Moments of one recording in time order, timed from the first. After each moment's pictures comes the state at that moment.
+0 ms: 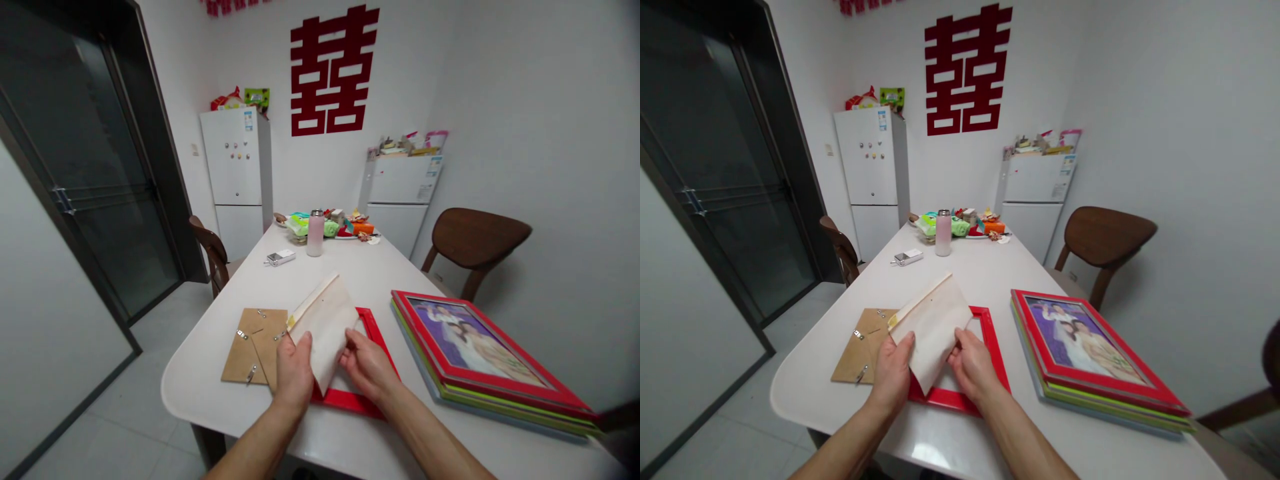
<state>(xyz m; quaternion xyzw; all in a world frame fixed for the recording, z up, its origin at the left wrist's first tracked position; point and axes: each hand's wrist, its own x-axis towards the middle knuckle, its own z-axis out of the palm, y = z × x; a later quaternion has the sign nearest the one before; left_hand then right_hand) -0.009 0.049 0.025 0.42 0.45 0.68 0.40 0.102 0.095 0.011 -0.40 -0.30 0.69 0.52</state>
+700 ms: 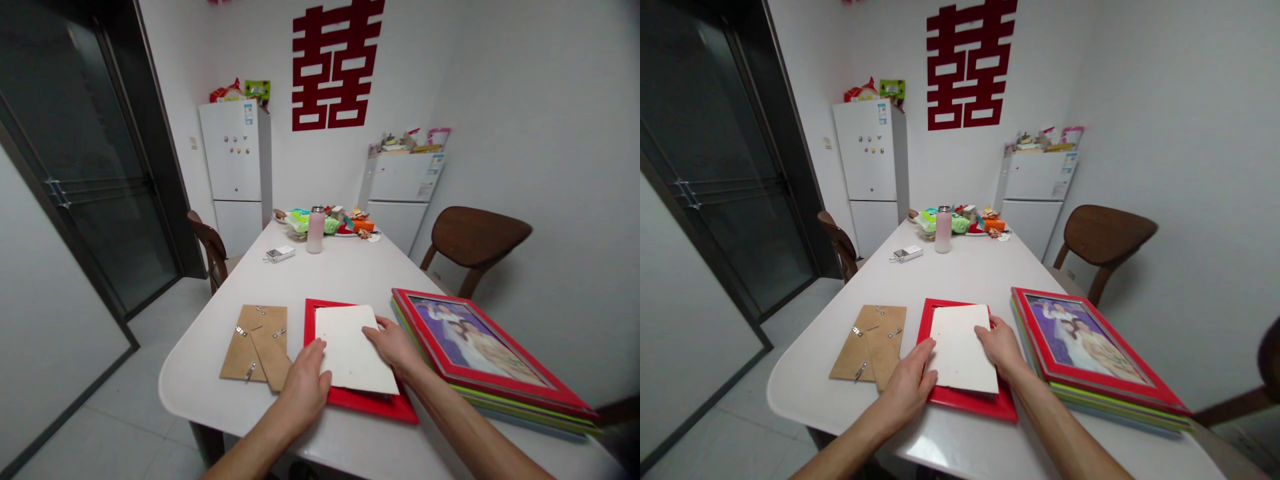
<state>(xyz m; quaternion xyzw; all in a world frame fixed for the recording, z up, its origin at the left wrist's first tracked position) -0.014 0.040 -0.001 0.69 0.57 0.36 0.26 0.154 0.138 -0.007 -0.64 -0.52 0.41 0.40</state>
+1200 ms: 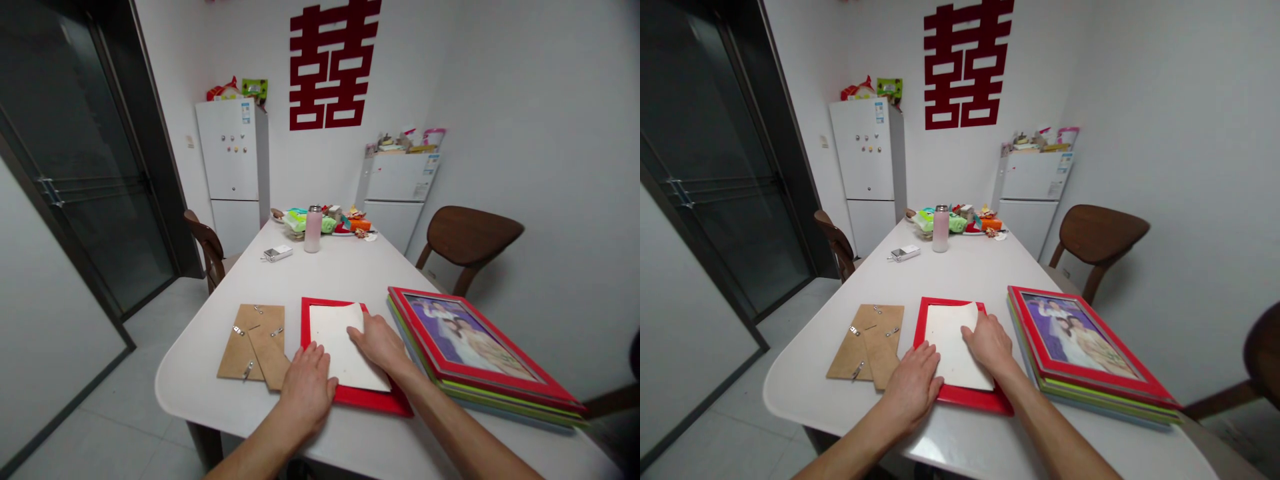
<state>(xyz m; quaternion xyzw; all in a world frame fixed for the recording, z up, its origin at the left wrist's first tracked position) -0.006 0.039 -0.007 0.78 0.58 0.21 0.13 0.148 0.138 0.000 -0.68 -0.70 0.10 0.21</state>
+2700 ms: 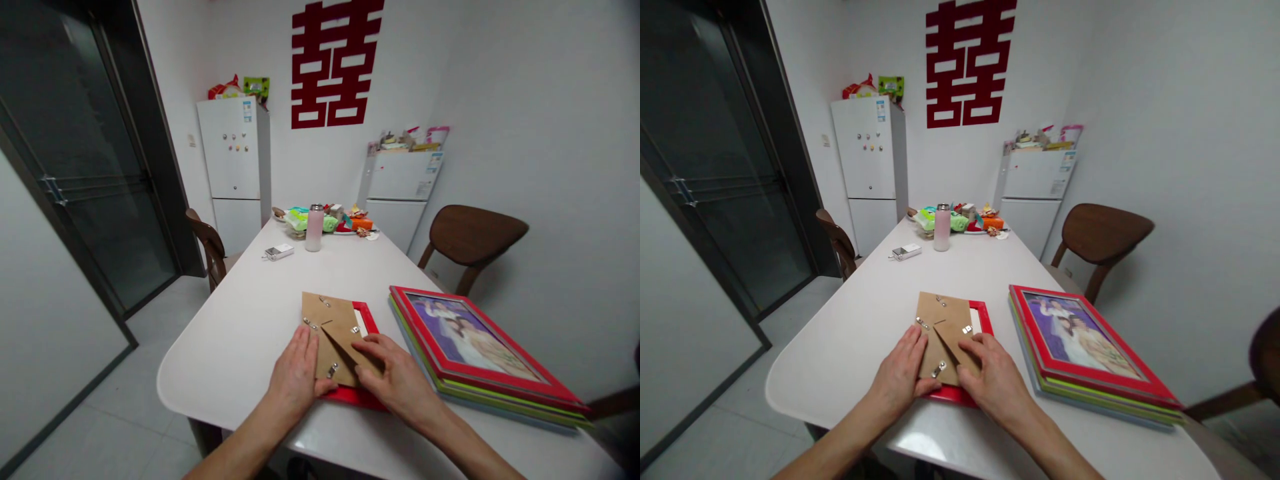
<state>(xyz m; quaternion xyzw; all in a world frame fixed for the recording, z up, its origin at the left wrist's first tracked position) -0.026 0.045 -0.003 0.78 0.57 0.24 0.08 0.153 0.066 0.030 -0.52 -0.79 0.18 0.27</state>
